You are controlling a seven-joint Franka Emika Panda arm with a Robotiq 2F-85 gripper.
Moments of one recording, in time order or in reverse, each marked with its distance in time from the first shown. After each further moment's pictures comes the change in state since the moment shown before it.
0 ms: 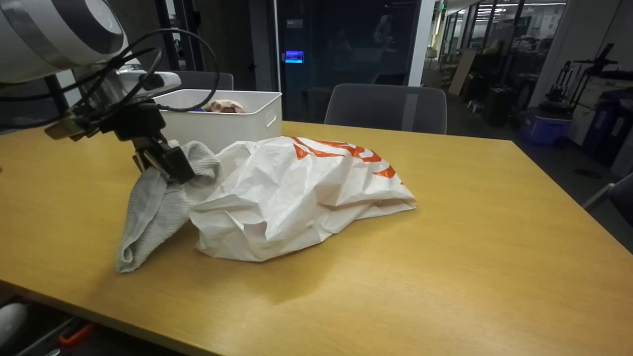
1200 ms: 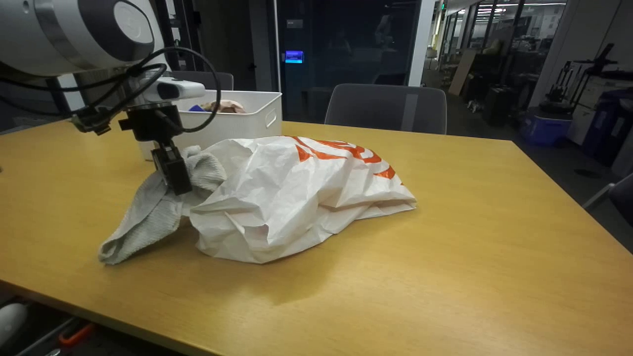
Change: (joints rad) arm -0.031 0.064 -0.065 0.050 0.176 -0.028 0.114
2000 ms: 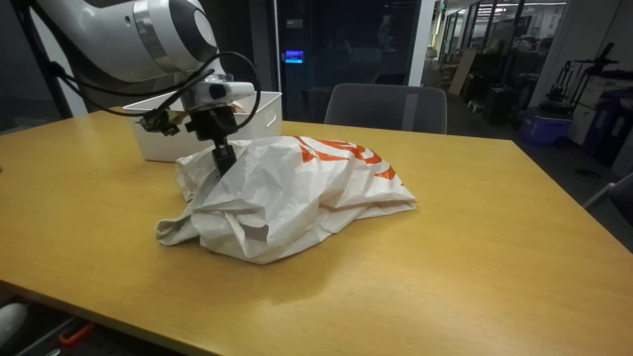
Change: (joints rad) arm -0.051 0.188 -0.127 0.186 -0.268 -0.088 0.324
